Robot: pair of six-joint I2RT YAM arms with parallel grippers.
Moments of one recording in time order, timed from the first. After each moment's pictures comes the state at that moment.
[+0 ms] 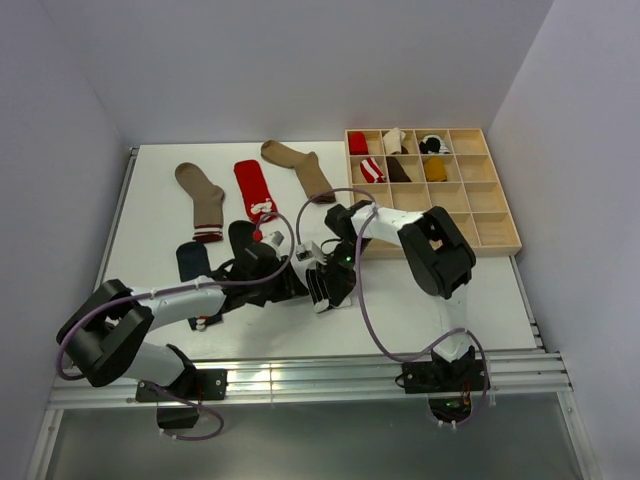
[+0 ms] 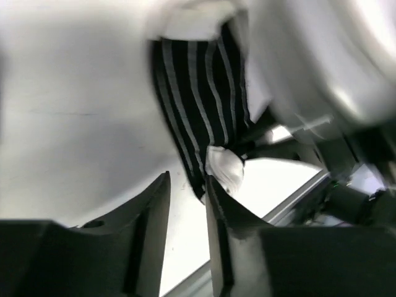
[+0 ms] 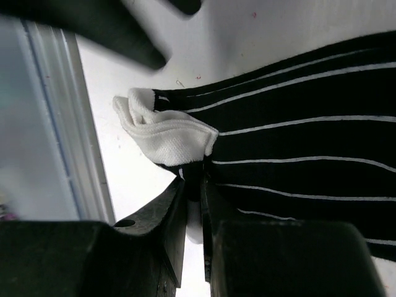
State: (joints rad) left arm -0.74 1.40 0.57 0.10 0.19 -0.93; right arm 0.60 2.01 1.30 -1.00 -0.75 -0.83
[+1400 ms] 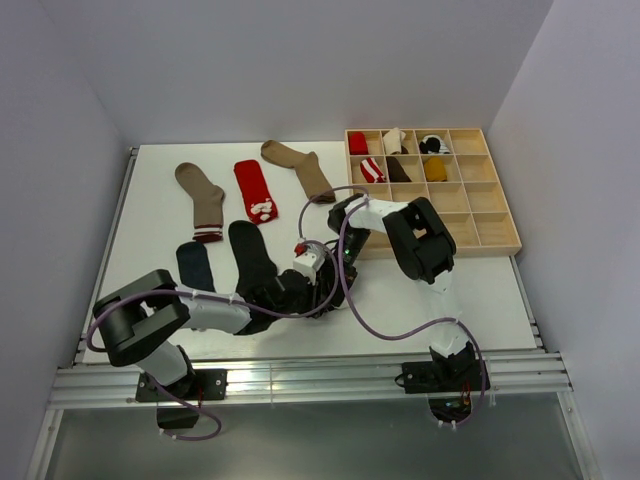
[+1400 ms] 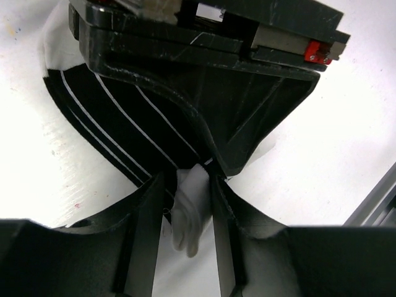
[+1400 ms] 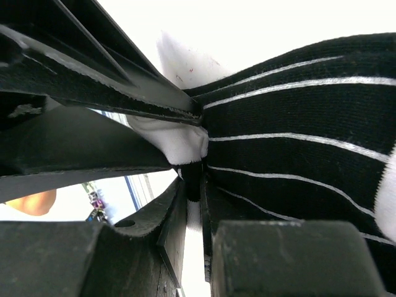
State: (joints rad) left arm -1.05 1.56 0.54 0.45 -0.13 -0.57; right arm 0.54 2.23 1.49 -1.26 -0.84 -0.79
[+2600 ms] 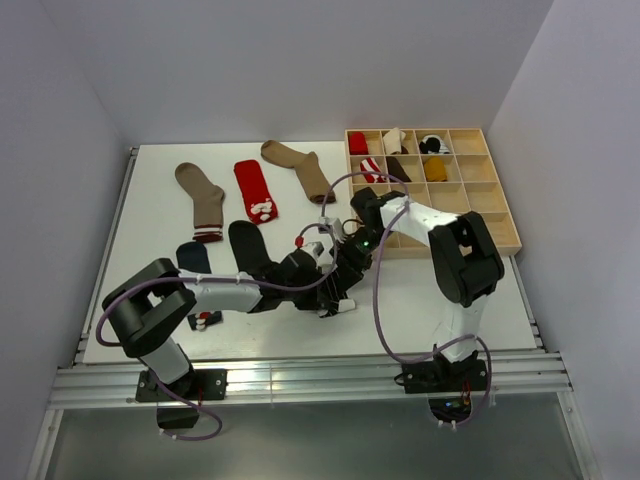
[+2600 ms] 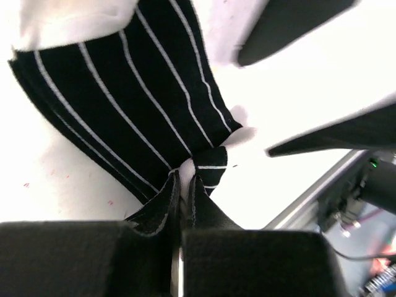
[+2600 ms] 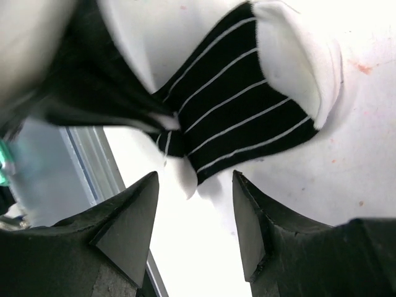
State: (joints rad) left arm -0.97 1.64 0.75 0.11 0.08 -0.87; right arm 0.44 1.90 1.26 -0.93 -0.77 -0.59
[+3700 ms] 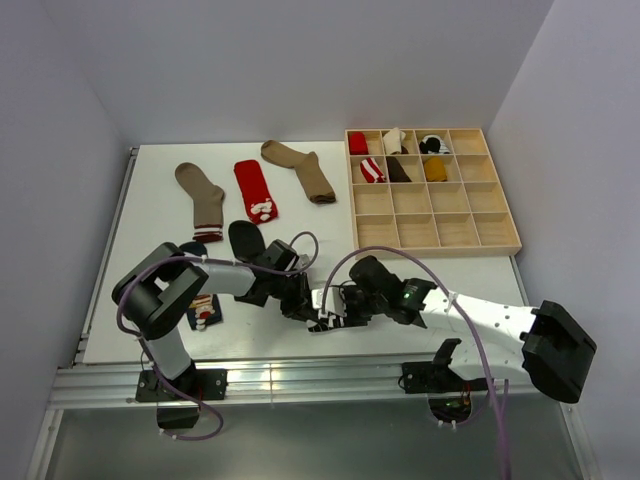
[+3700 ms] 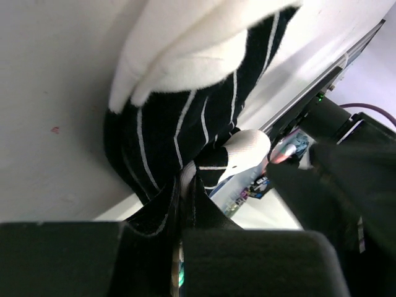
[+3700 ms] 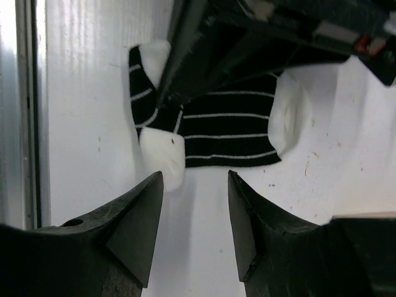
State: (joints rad) left arm -0.76 1.74 0.73 -0.01 0.65 -1.00; right arm 0.89 1.13 0.55 -0.27 -0.30 -0.73
